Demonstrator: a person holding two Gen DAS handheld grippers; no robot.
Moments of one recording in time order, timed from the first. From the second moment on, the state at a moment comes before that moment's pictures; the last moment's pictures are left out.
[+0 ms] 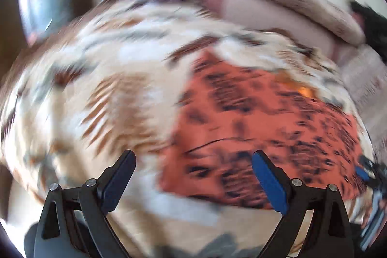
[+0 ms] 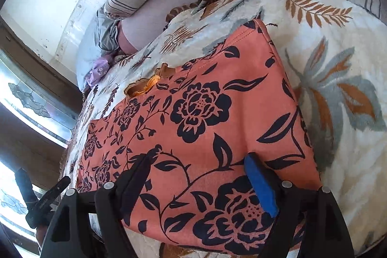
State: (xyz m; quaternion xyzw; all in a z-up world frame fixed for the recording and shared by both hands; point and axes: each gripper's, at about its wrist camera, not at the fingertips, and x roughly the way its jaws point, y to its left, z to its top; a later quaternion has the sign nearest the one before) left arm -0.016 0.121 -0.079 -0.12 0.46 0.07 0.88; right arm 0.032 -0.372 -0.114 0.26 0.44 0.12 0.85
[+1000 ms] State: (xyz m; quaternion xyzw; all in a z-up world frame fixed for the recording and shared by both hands) left arm 0.136 0.163 -0.103 -0.29 0.50 0.04 0.81; right arm 0.032 -0.371 -0.117 0.24 0.43 0.15 0.85
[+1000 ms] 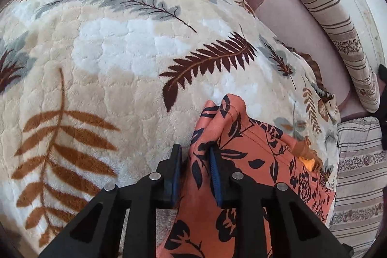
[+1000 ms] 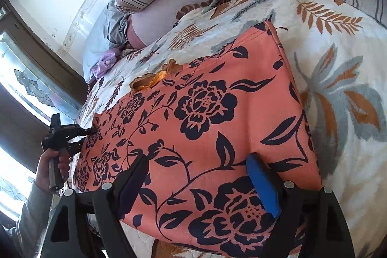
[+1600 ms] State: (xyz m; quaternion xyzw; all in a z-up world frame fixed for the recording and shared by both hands) left arm 0.037 0.083 -0.037 -0.08 0.41 0.04 0.91; right arm -0.007 -0.365 -0.099 0.33 0.46 0.11 0.82
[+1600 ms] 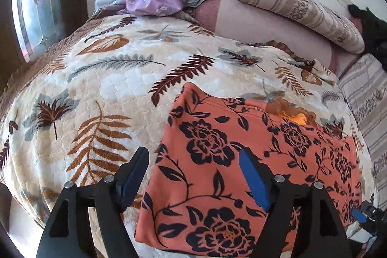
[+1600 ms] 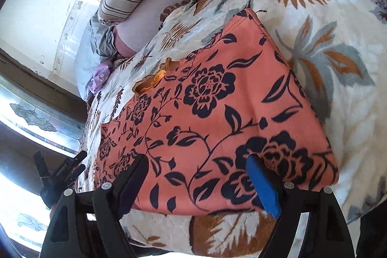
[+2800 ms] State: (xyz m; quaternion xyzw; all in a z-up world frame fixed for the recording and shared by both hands) left arm 0.027 -0.009 -0.092 0.04 0.47 -0.01 0.88; right arm -0.070 -0.453 -0.152 0.55 0.37 0.08 0.75
